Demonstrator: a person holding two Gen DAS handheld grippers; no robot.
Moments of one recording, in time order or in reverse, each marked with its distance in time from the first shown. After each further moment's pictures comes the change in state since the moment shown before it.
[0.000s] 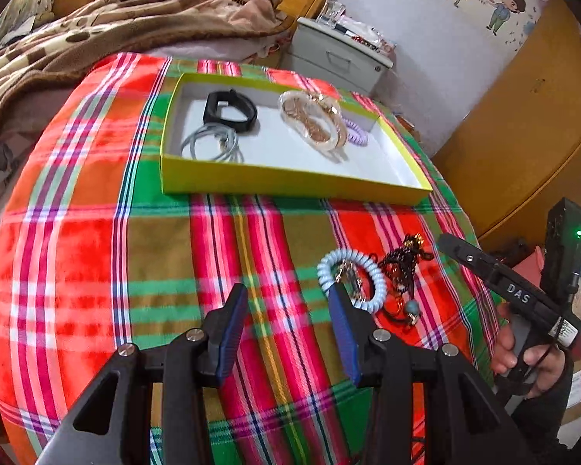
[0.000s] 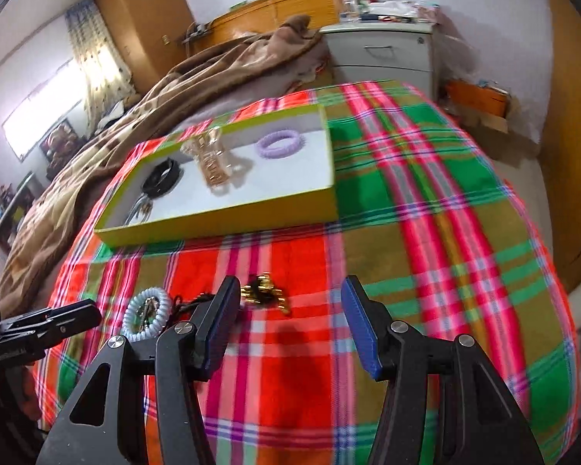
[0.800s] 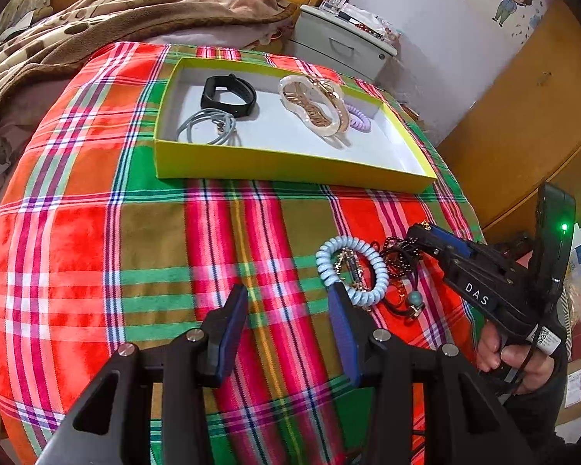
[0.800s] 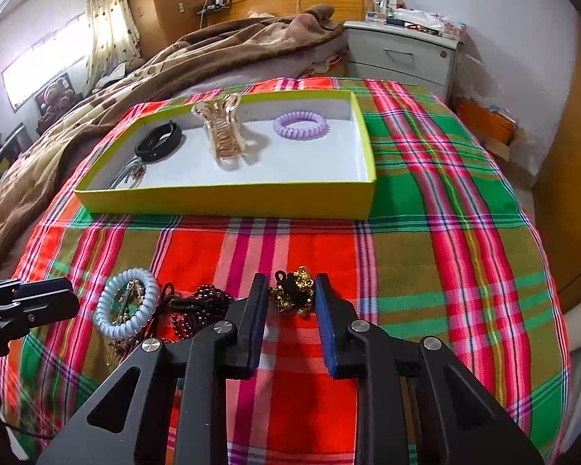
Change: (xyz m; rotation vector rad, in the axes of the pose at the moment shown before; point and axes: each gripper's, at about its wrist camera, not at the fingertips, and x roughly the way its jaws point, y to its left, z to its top) left arm 0.006 -0.005 0.001 -0.002 0.044 0.006; right arm 0.015 0.019 -0.007 -0.130 0.035 -0.095
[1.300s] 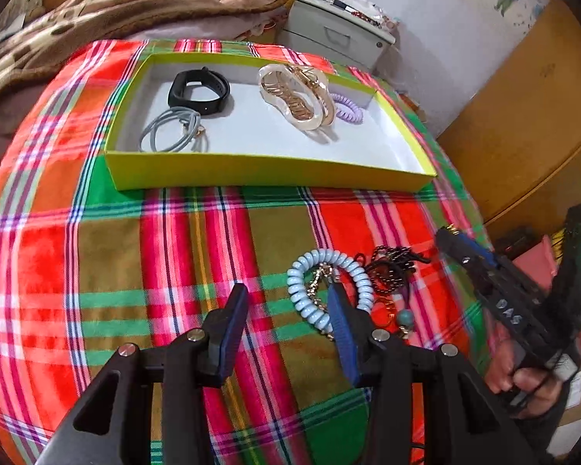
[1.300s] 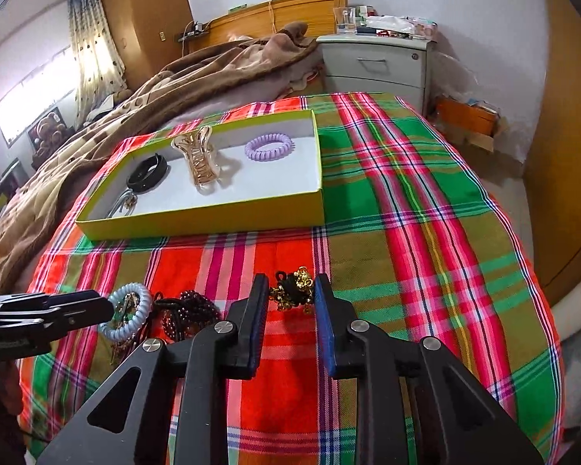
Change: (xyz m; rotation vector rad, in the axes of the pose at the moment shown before) left arm 0.025 -0.024 0.014 0.029 0.034 0.035; right arm -0.023 -0.022 -0.004 0.093 -0.068 0.005
